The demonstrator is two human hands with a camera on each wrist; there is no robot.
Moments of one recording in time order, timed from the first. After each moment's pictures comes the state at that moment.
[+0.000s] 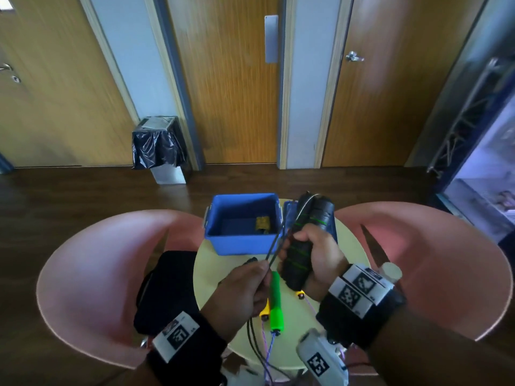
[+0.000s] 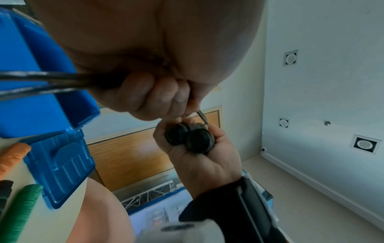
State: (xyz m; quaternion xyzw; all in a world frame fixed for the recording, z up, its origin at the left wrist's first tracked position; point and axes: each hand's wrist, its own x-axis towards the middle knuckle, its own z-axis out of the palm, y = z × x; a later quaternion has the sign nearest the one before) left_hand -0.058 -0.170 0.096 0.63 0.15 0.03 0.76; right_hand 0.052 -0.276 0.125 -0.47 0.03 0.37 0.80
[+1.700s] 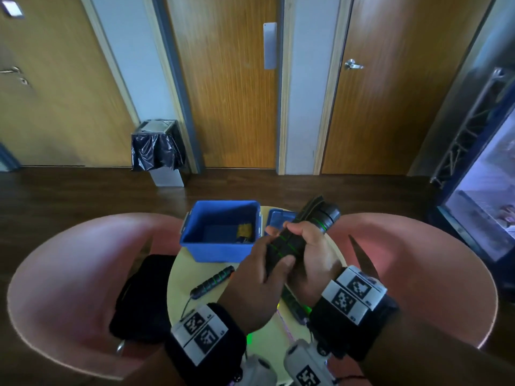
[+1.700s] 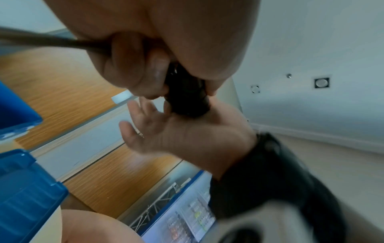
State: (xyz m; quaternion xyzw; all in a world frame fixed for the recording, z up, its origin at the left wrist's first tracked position) left_hand 0.022 -0.246 0.101 0.82 0.11 0.17 0.54; right_hand 0.100 -0.329 0.146 -0.42 0.06 0.39 0.82
